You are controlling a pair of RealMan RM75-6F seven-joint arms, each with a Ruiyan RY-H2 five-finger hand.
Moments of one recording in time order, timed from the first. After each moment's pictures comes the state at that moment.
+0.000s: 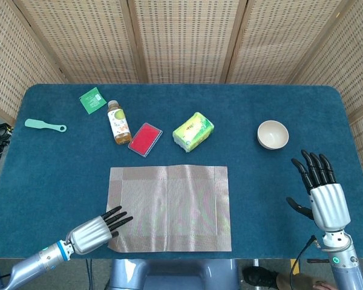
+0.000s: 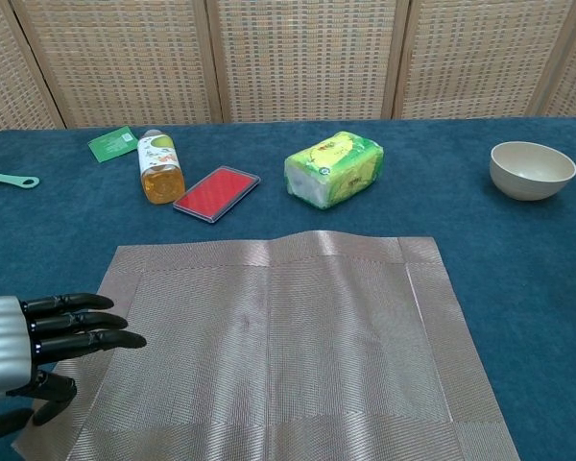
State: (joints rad) left arm -0.56 -1.35 0.34 -1.41 1.94 1.18 0.29; right arm 0.19 -1.24 0.11 -1.57 -1.67 1.63 -0.04
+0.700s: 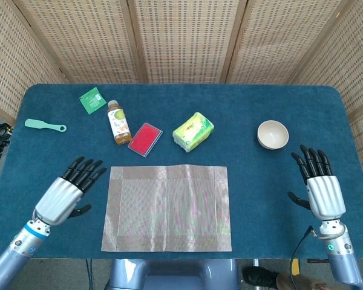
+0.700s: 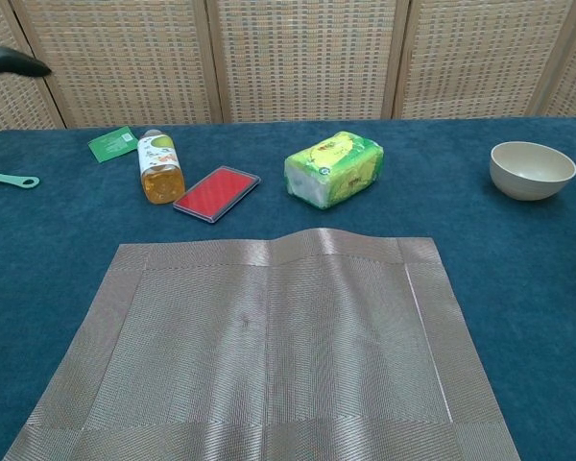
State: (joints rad) left arm -0.45 -1.14 0.10 -1.78 1.62 1.45 0.23; right arm 0.25 -1.26 0.16 -1.52 -1.51 1.44 -0.07
